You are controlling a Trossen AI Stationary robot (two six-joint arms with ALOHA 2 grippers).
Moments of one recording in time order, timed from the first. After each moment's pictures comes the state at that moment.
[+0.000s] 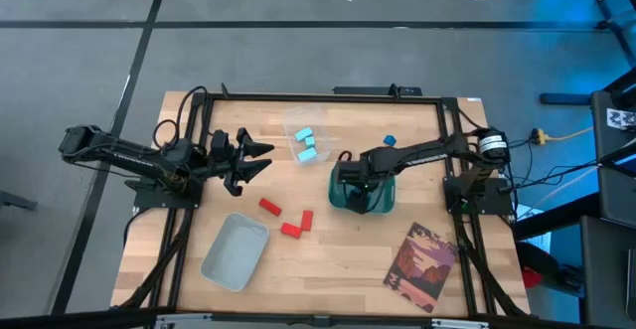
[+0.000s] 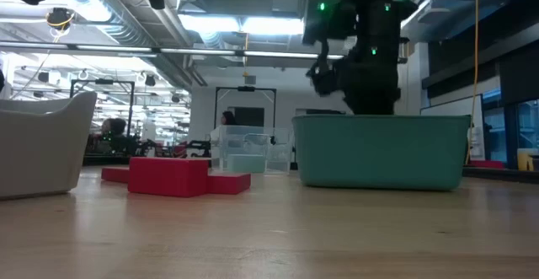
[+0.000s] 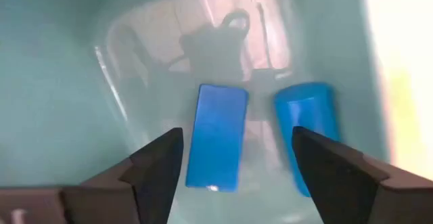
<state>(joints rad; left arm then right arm) -0.12 0.82 0.39 0.82 -0.25 -0.30 0.01 1.81 1.20 -0.83 0.04 0.43</state>
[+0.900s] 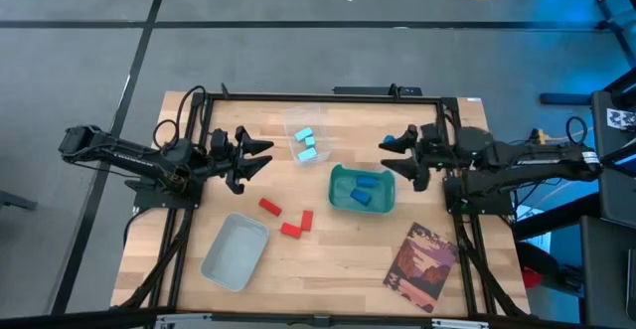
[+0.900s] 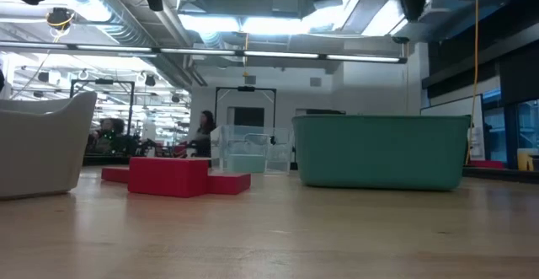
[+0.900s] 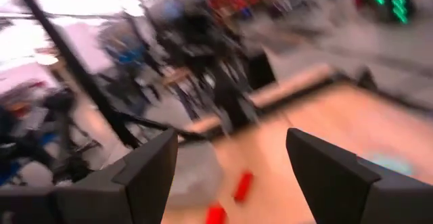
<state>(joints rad) -0.12 0.82 0.39 0.82 -0.30 -0.28 0.01 0.74 0.62 0.11 0.05 0.44</state>
